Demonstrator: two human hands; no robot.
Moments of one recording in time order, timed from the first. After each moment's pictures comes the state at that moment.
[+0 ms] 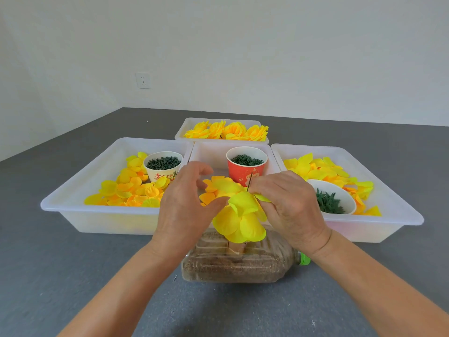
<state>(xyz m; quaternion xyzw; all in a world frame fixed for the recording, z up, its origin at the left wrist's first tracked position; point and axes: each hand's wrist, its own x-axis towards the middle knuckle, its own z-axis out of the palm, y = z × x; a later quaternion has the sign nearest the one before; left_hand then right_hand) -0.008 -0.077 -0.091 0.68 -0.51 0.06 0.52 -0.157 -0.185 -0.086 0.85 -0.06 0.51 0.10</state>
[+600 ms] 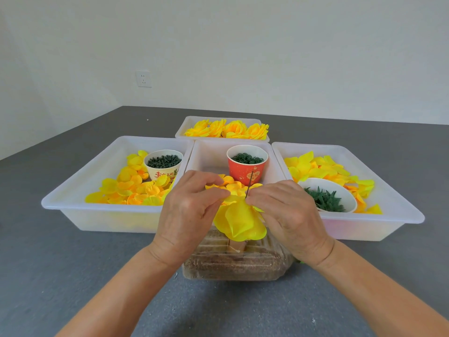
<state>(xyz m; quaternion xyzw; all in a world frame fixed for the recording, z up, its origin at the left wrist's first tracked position) -0.003 -0.073 -0.099 0.59 -0.65 0.23 0.42 -0.165 -0.183 -0.101 0.87 -0.03 0.49 0.07</state>
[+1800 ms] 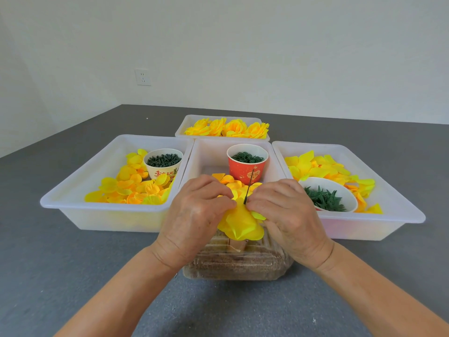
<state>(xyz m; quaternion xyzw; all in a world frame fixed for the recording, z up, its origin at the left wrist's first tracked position) -0.006 -0.073 -0.097 0.55 -0.71 0.25 0.36 -0.167 -0.176 -0.098 0.89 -0.06 0.44 0.09</state>
